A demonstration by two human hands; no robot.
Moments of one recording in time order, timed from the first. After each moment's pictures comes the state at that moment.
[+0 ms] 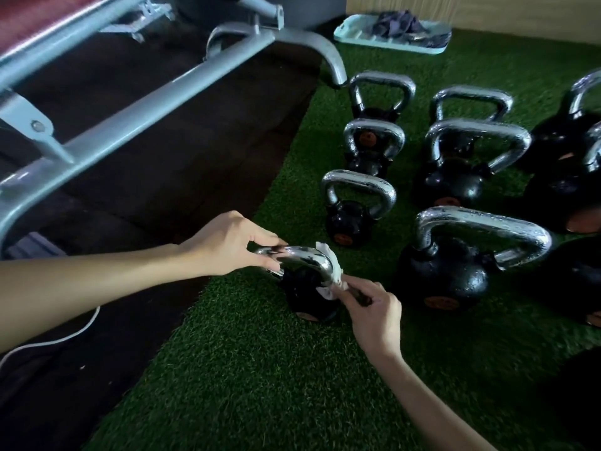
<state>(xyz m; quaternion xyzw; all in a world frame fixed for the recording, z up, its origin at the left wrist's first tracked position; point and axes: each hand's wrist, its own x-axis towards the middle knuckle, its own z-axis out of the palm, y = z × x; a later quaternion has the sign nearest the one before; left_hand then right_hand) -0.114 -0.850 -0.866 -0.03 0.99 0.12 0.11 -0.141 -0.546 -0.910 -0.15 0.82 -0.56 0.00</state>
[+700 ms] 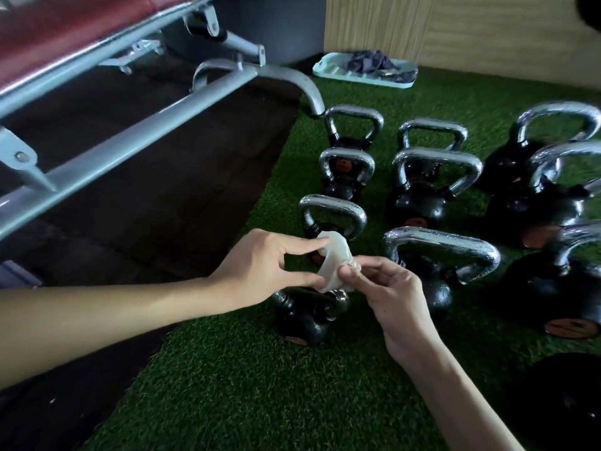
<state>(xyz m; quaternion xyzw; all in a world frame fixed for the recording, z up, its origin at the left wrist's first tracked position) -0.116 -0.735 -0.791 0.06 0.93 0.34 -0.08 -0.164 -0.508 -0.811 -0.06 0.63 -0.75 0.19</state>
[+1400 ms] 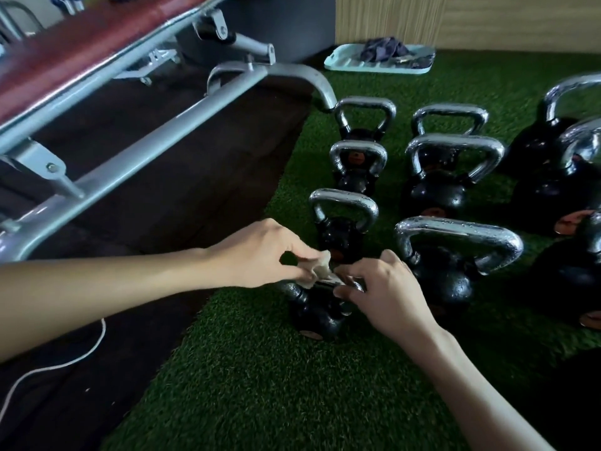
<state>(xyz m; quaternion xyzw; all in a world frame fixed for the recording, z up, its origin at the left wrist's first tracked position) -0.121 -0.740 -0.758 0.10 0.97 0.20 0.05 -0.176 -0.514 -0.820 -0.31 0.92 -0.25 0.02</state>
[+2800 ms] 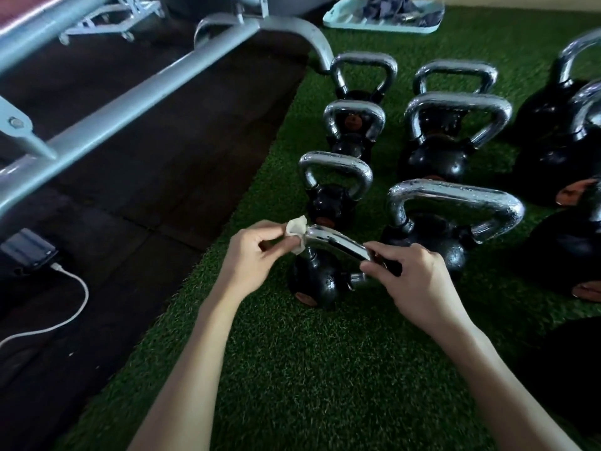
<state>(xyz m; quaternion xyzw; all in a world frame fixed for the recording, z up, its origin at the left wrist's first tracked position) -0.102 -0.722 -0.874 -0.07 0.87 0.46 -0.17 -0.175 -0.458 -0.848 -0.22 0.90 -0.38 0.06</state>
